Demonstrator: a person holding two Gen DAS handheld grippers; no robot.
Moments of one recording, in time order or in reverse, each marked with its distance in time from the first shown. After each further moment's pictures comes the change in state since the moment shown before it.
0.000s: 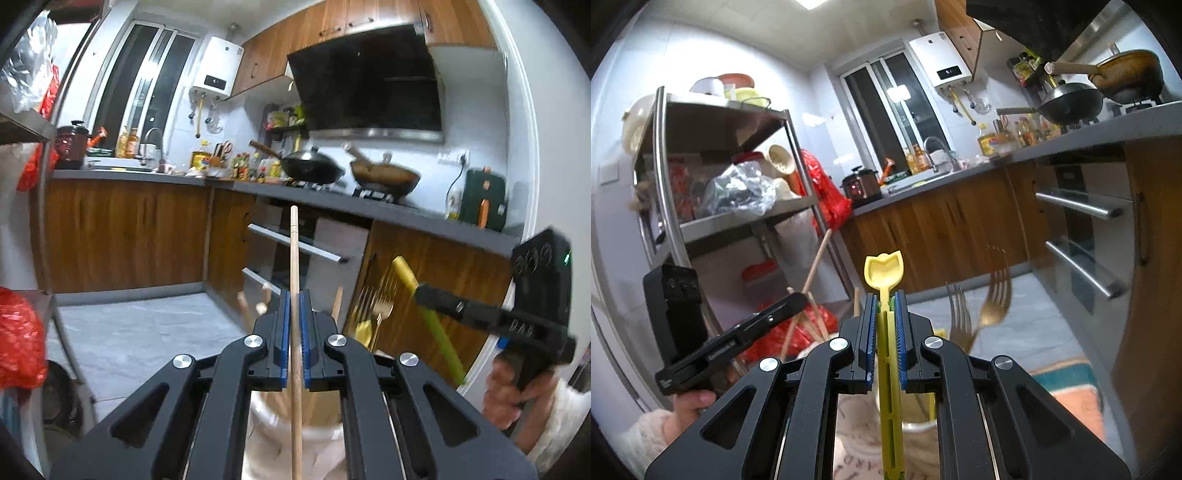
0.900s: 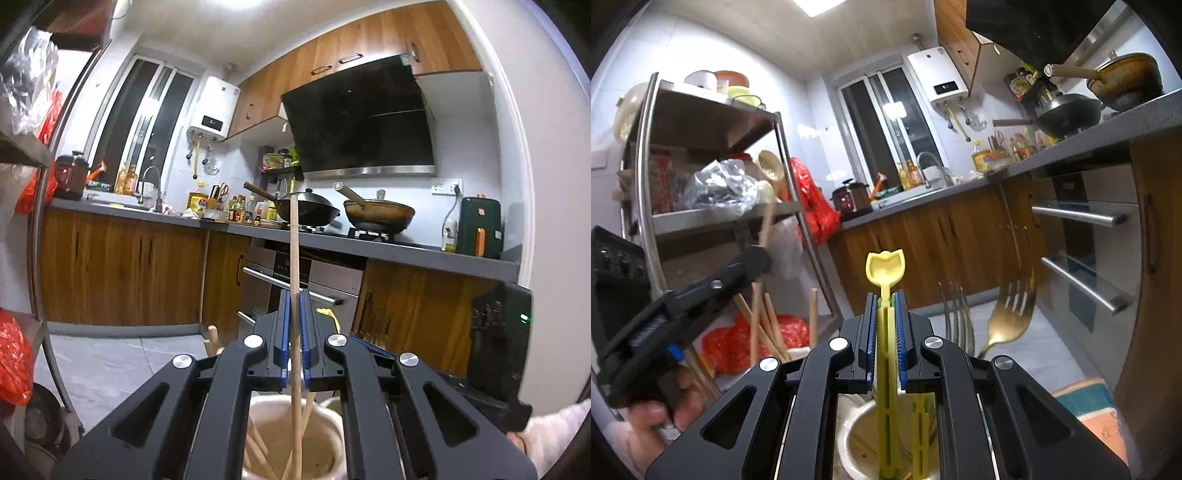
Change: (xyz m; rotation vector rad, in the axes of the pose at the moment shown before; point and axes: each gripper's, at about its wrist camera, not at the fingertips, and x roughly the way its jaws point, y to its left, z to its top) left arm 0.005 -0.024 -0.010 0.051 -0.168 0.021; right arm 0.048 -0.014 -0.023 -0.038 -0.070 -0.053
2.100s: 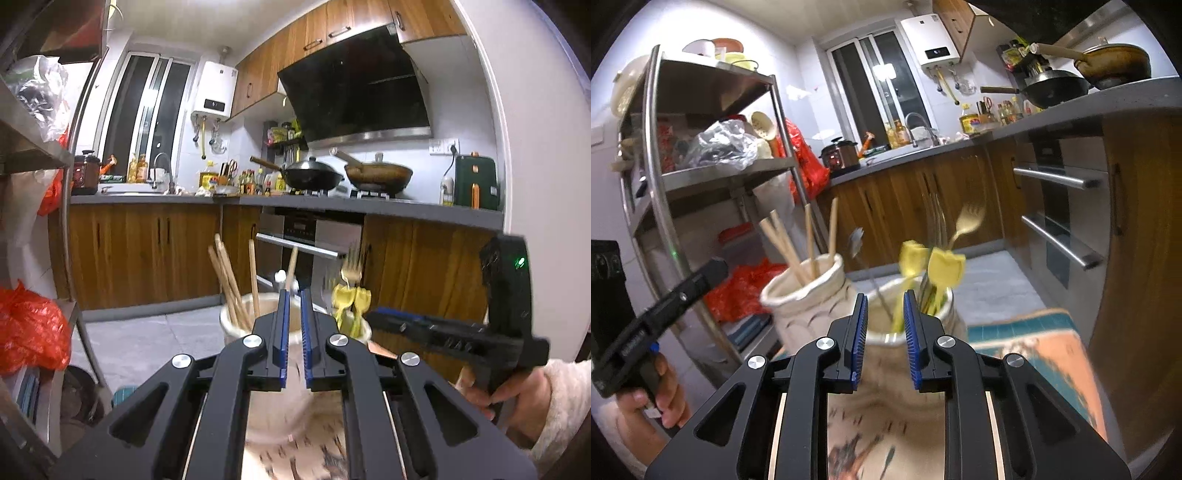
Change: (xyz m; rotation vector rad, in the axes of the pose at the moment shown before) left arm -0.082 -0.037 -0.033 0.066 0.135 0.077; right arm -0.071 0.018 -0.033 -0.017 0.177 -0.068
